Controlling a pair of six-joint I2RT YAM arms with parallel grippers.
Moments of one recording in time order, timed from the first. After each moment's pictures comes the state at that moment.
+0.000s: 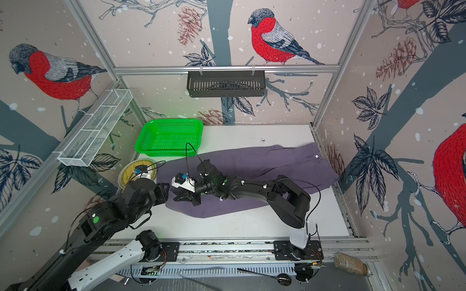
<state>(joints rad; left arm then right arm) -0.73 0.65 0.97 -1.10 -0.44 -0.81 1.10 1.86 1.20 0.28 -0.77 -0.10</state>
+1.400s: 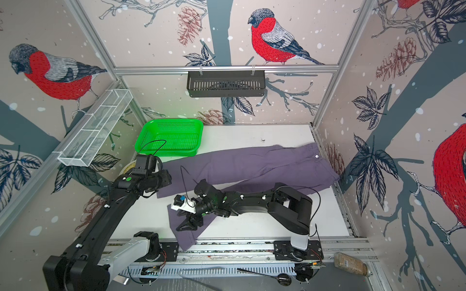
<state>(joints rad) -0.14 1.02 0.86 -0.87 -0.02 -0.48 1.18 1.77 1.01 0.26 -0.68 -0.04</state>
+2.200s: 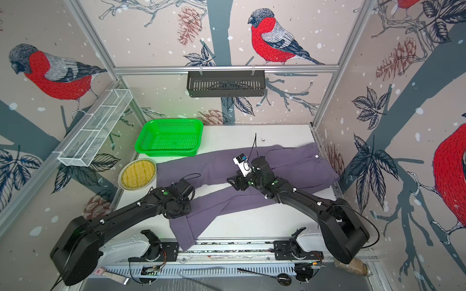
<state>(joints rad) -0.65 1.18 0.58 -0.83 -0.11 -0.96 0.64 1.32 0.68 0.09 -0.41 0.13</state>
